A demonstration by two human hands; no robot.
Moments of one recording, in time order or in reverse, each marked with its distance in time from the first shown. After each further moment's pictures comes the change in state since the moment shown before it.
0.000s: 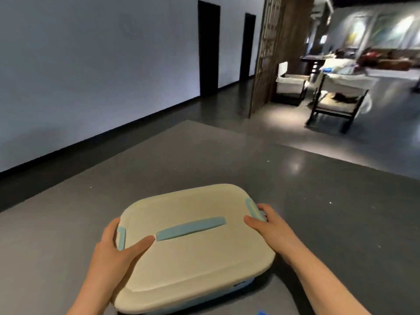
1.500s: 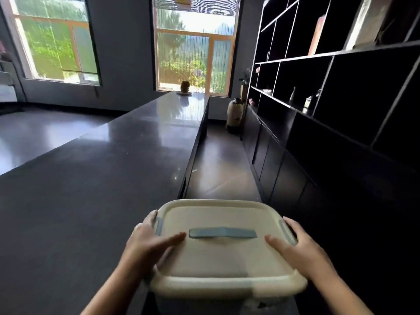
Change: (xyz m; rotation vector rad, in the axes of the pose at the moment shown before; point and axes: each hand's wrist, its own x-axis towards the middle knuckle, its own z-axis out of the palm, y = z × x) left_hand -0.974 0.241 0.683 0.061 -2.109 1.039; right_hand -0.847 0.381 -0.525 0.167 1.867 1.287
